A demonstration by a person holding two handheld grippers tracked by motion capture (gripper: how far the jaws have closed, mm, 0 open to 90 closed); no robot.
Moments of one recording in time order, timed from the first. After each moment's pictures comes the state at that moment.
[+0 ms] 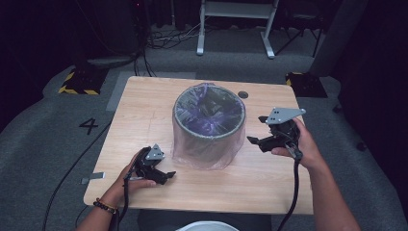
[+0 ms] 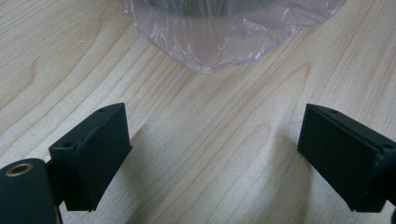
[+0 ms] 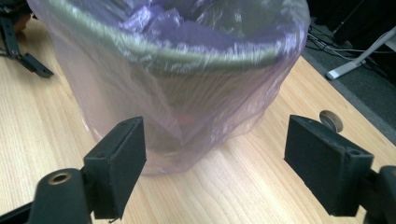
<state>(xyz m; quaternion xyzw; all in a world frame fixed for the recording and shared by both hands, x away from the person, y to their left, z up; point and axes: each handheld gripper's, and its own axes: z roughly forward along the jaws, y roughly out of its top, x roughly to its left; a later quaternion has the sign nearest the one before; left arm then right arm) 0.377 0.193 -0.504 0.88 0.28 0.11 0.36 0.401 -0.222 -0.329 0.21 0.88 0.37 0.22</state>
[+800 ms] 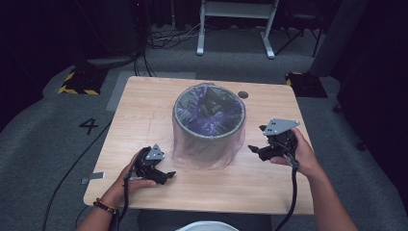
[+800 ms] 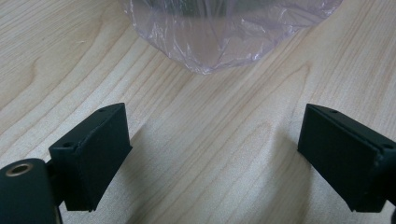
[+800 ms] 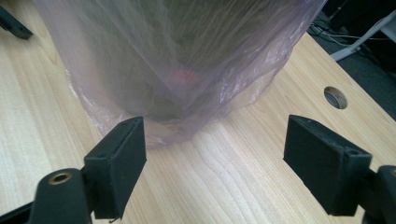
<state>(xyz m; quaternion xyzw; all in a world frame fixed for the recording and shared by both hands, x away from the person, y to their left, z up) 0.377 0.193 -0.504 0.88 0.28 0.11 0.36 0.394 -0.226 -0.362 0.21 0.89 0.34 0.23</state>
